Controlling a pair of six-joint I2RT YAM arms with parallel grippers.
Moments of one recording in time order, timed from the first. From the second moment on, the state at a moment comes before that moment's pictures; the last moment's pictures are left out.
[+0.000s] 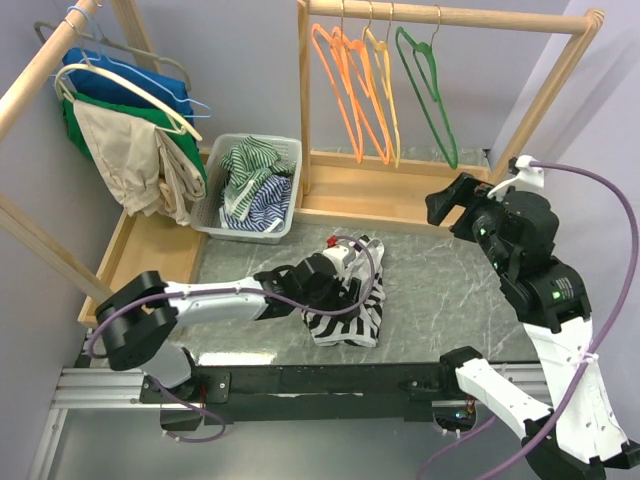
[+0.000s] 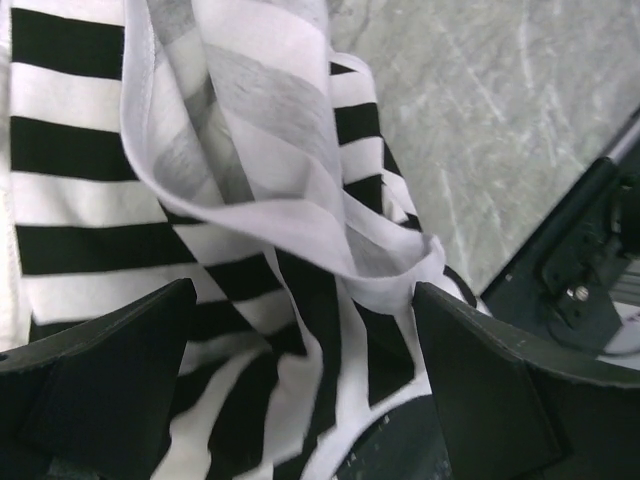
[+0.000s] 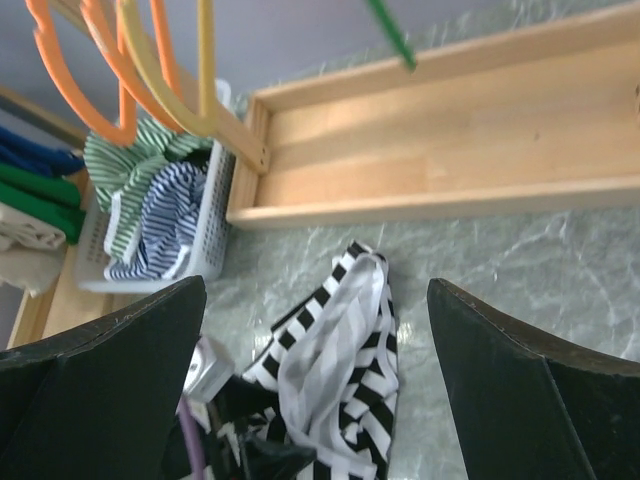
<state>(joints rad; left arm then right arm) -1.07 1.53 0.86 -0.01 0.00 -0.54 0.32 0.83 1.36 -0.81 0.21 0.50</state>
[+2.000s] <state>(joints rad) -0.52 1.30 1.48 -0.53 -0.33 -0.33 0.32 0.70 1.12 -0.82 0.08 0.54</state>
